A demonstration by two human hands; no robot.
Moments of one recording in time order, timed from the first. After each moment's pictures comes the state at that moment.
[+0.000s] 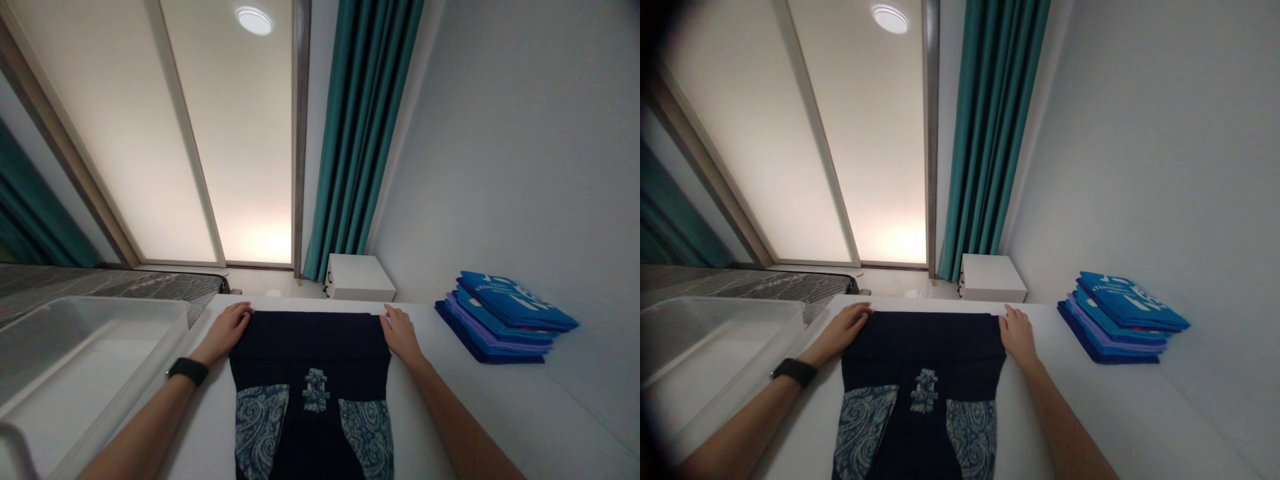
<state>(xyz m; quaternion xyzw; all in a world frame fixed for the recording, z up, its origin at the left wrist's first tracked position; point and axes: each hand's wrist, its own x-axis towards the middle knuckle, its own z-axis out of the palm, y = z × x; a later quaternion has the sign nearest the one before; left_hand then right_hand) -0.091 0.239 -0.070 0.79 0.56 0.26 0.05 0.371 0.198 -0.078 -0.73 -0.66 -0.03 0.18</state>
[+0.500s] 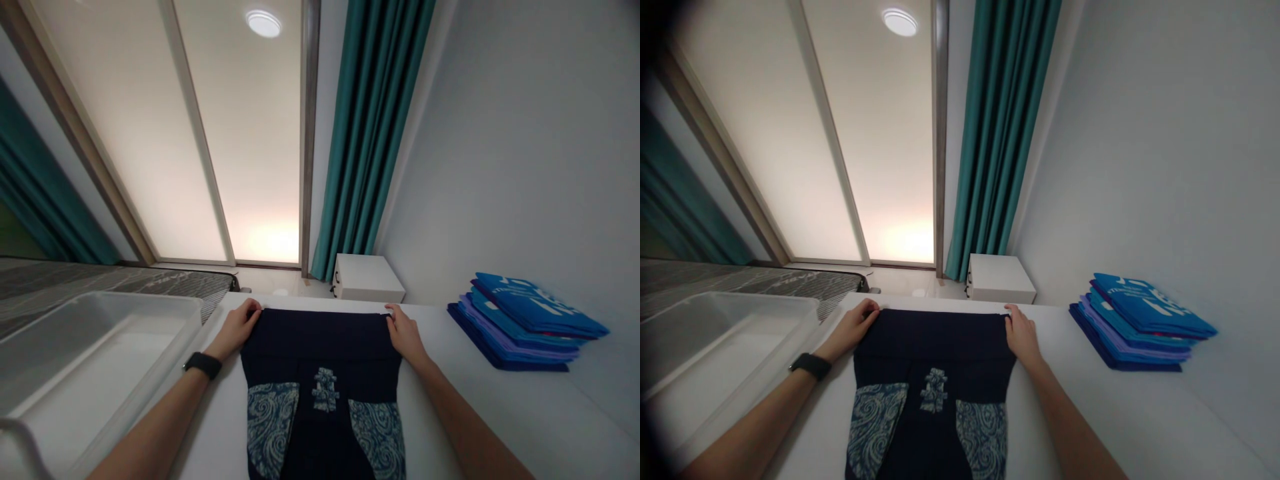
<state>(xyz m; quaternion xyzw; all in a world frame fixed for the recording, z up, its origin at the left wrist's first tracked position) -0.077 0.224 -0.049 0.73 0.57 0.34 0.16 0.360 0.201 -0.078 -0.68 -0.68 0.00 0.25</state>
